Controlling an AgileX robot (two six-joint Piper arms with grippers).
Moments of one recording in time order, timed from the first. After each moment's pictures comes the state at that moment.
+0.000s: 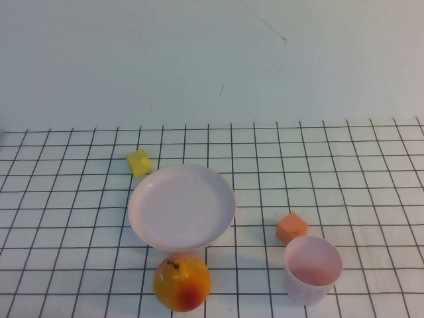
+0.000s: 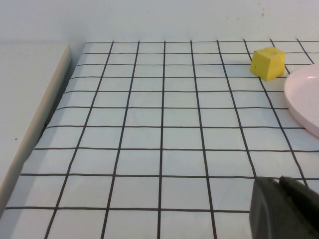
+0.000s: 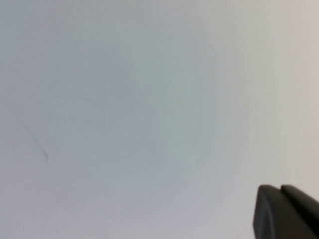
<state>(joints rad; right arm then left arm) -0.06 -0.01 0.03 -0.18 -0.23 -0.02 0.01 -0.01 0.02 -0.03 0.38 -0.04</state>
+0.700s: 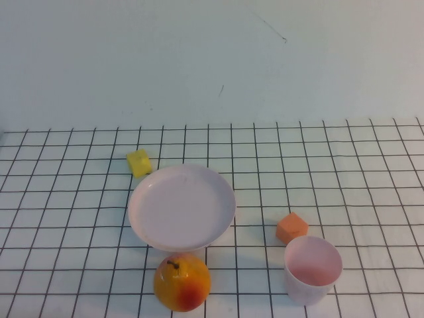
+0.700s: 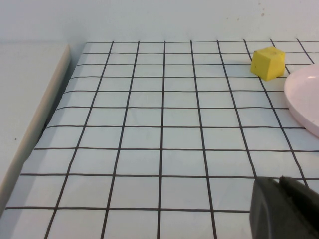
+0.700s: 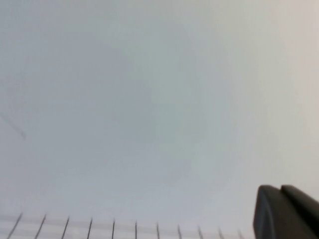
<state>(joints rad) -0.06 0.13 -0.46 -0.11 0.34 -0.06 0.01 -0.01 0.02 -0.03 0.38 -0.04</state>
